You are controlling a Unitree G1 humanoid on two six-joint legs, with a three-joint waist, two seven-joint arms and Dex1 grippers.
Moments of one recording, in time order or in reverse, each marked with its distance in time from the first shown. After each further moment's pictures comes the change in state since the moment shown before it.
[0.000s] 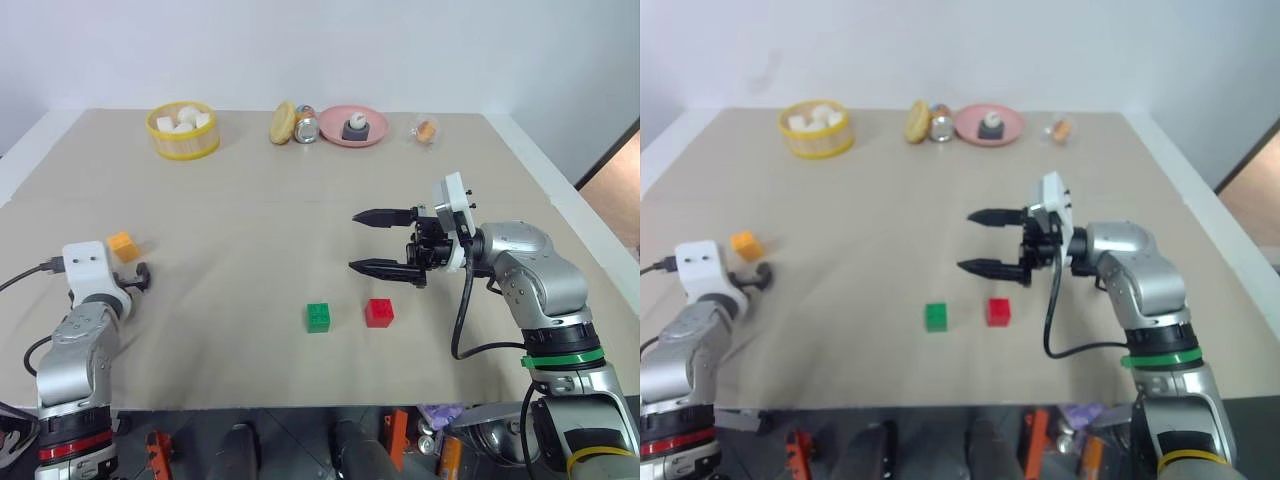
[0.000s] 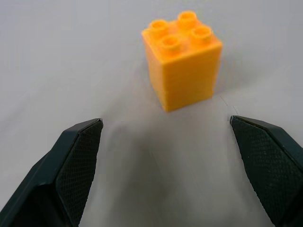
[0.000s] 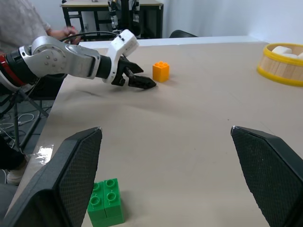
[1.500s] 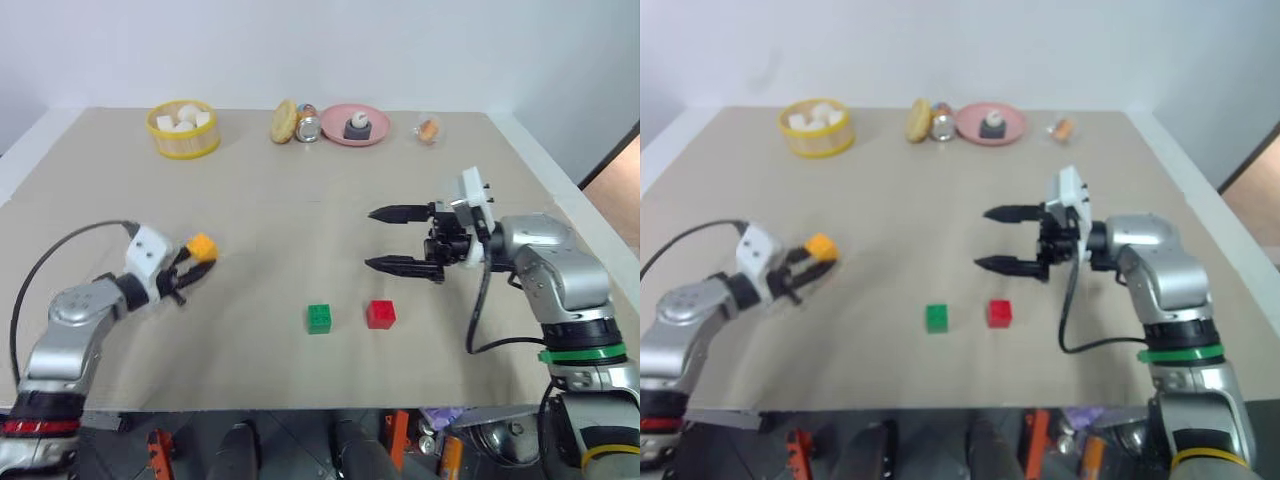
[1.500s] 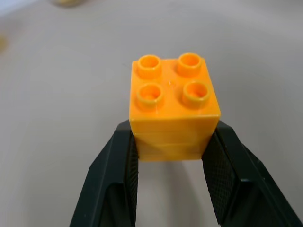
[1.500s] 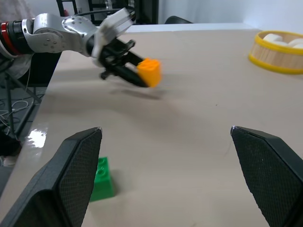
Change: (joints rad) left arm 0.055 0.324 -0.259 0.111 -0.116 -0.480 -0.883; right arm 0.007 -0.101 -0.041 0.013 0.004 0.013 0.067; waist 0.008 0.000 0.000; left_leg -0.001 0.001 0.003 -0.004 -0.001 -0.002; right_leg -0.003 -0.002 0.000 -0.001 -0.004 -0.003
